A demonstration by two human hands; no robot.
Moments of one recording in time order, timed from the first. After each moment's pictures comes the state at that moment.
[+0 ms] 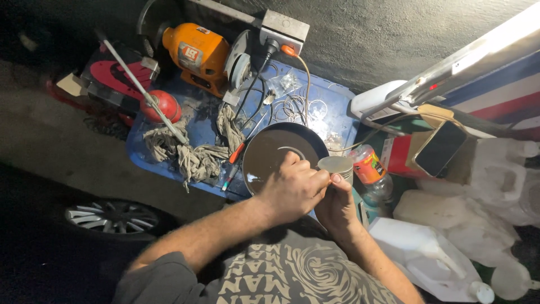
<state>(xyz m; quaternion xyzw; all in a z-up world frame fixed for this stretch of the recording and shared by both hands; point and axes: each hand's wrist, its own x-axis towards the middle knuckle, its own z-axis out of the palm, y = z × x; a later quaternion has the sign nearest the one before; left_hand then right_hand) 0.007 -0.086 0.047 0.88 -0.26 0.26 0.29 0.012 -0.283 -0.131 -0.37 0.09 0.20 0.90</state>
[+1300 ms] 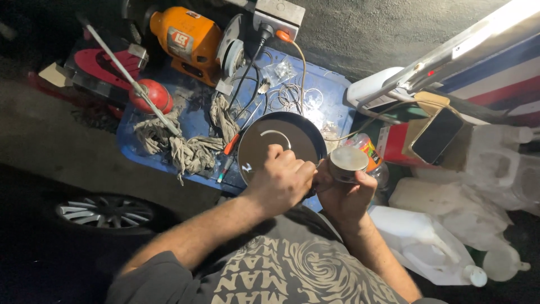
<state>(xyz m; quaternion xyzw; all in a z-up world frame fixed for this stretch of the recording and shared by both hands) -0.004 -0.073 0.044 0.88 -0.26 0.34 0.22 0.015 -0.263 -0.020 -0.28 -0.06 0.19 0.94</state>
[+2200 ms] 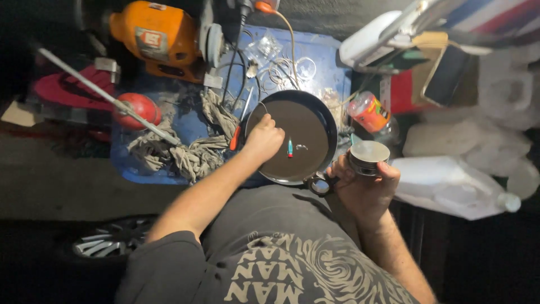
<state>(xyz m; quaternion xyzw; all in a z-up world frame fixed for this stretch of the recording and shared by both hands) 0.056 -0.009 -0.230 0.89 -0.36 0.26 0.12 -0.047 -0.212 0.021 -0.34 0.11 0.08 0.93</state>
